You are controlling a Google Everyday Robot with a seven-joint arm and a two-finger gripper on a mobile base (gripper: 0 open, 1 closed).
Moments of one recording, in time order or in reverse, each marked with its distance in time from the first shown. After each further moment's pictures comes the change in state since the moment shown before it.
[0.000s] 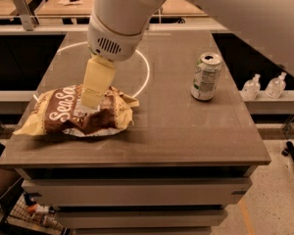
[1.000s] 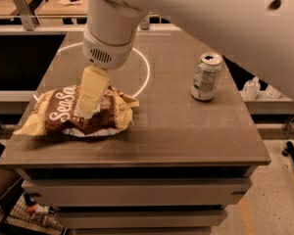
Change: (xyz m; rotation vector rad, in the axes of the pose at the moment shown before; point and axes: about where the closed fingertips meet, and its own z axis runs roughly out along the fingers) arm 0.002 -0.003 0.044 -0.048 0.084 0.050
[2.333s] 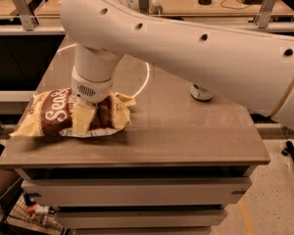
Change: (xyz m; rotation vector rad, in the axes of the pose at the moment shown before) arm -0.008 0.039 0.098 -0.179 0.039 -0.022
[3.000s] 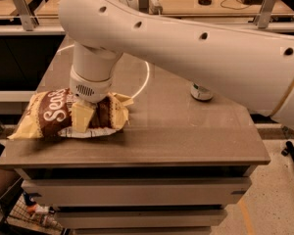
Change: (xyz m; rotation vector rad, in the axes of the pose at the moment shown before) arm -0.001 0.001 -0.003 0.000 0.001 -0.002
